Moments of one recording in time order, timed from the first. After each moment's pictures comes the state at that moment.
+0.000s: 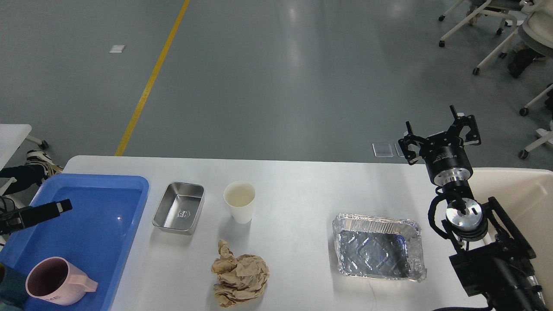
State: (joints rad) left arm 0.23 1.07 -1.47 -1.58 1.44 -0.43 -0.14; right arm 0.38 -0.10 1.51 1.04 -0.16 0.17 0.14
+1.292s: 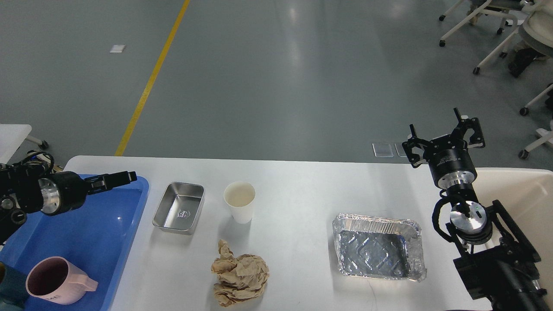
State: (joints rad) left arm -0.56 0.64 -0.77 -0.98 1.60 -0.44 -0.14; right arm 0.36 -0.12 1.52 1.04 -0.16 0.17 0.14
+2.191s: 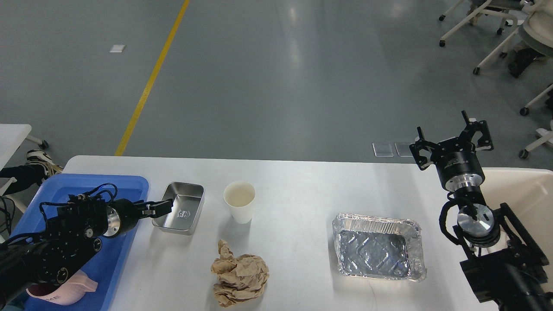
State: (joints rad) left arm -0.60 0.38 -0.50 -0.69 1.71 -0.15 -0.15; right arm 0.35 -0.14 1.53 1.04 -0.16 0.18 0.14
